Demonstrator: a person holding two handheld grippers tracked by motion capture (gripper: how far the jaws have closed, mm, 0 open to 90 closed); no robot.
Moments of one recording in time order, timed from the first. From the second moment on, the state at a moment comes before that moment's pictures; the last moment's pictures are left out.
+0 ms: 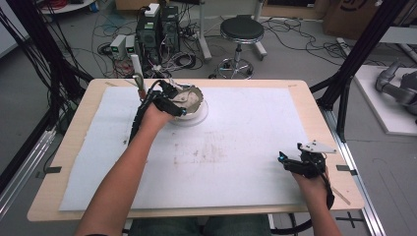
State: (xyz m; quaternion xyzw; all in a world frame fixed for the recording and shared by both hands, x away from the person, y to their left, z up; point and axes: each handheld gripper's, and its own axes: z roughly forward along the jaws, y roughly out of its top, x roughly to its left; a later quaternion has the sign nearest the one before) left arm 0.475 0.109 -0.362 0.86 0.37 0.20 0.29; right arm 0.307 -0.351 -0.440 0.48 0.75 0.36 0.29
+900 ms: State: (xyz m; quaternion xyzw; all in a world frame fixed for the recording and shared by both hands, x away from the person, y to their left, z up) left arm 0.423 0.155 -0.330 0.80 0.37 0.22 0.42; right arm 0.306 -0.343 -0.439 0.47 0.75 0.36 0.29
